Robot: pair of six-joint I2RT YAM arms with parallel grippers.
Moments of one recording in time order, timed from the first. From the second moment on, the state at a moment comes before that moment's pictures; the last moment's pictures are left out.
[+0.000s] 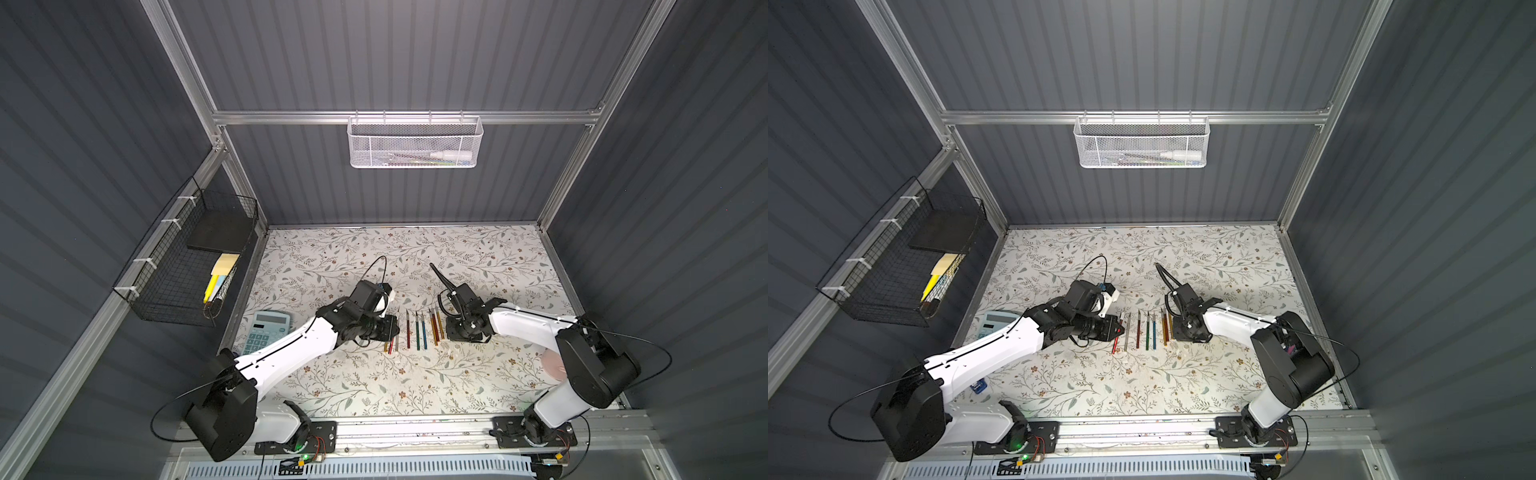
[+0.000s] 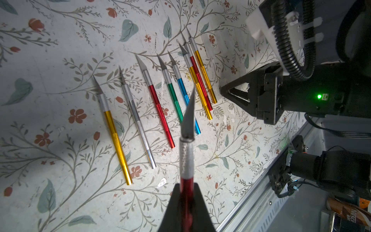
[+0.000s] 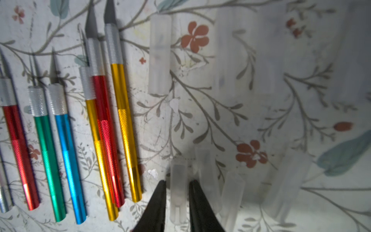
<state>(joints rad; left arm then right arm) -0.72 1.34 0.89 -0.47 0.32 -0.48 0.56 1.59 0.82 -0.48 0.00 0.56</state>
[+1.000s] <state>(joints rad) -0.64 1.31 0.89 -0.61 0.20 -0.45 0.58 0.88 0.65 -0.42 -0.18 0.54</state>
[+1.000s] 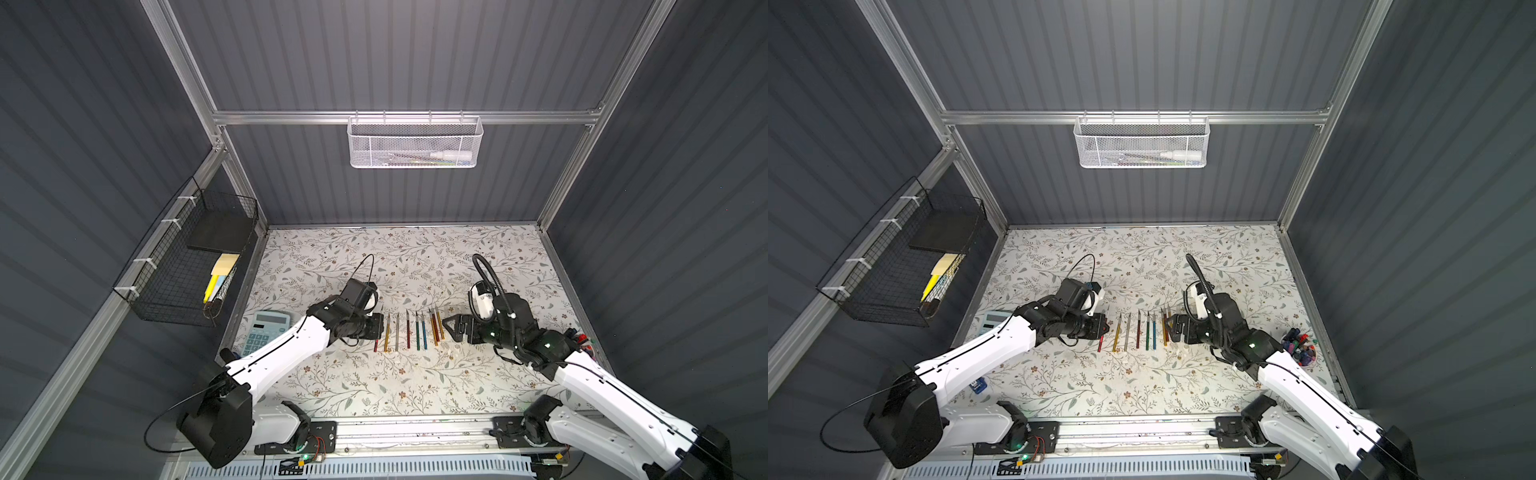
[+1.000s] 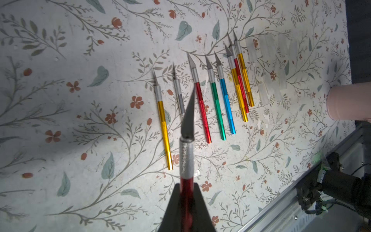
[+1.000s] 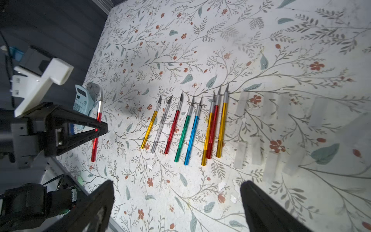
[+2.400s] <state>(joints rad) -0.61 1.61 0.93 -0.55 0.11 -0.46 0.58 0.91 0.62 -0.42 -0.19 0.54</state>
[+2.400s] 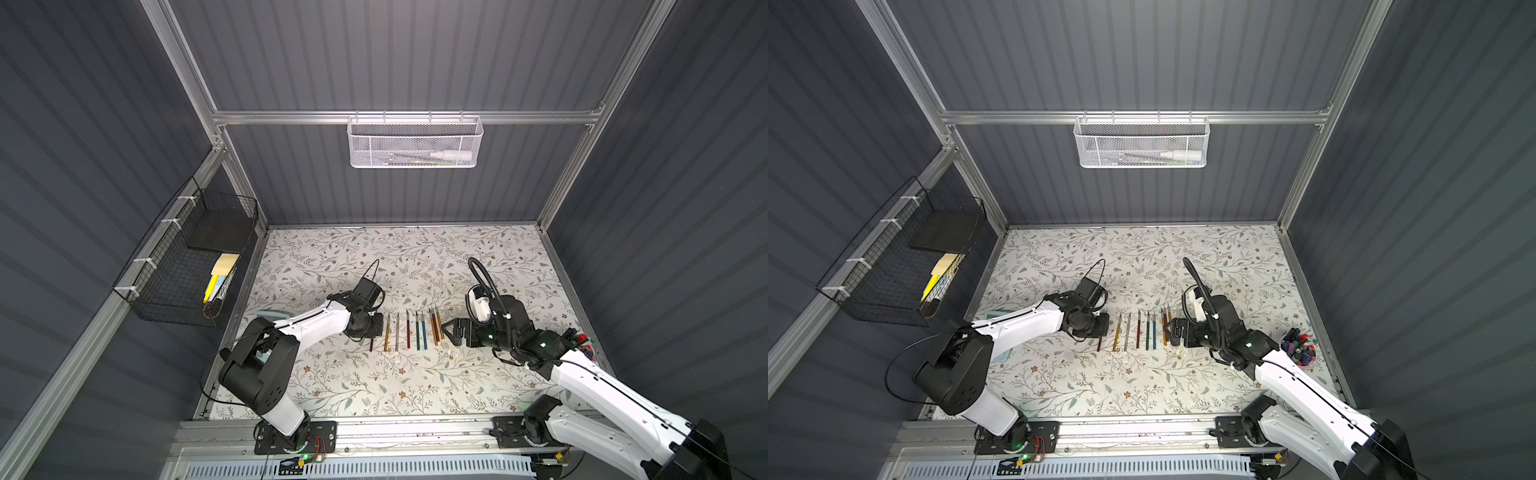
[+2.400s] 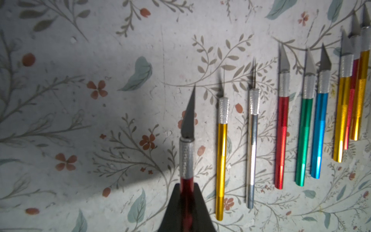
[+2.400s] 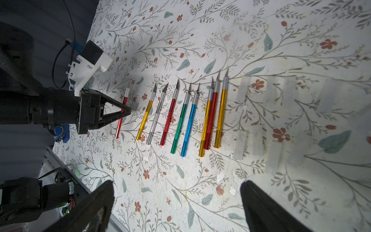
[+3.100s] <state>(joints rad) -0.64 1.69 0.98 -0.54 0.06 -0.46 0.58 0.90 0.62 -0.42 -0.16 0.56</state>
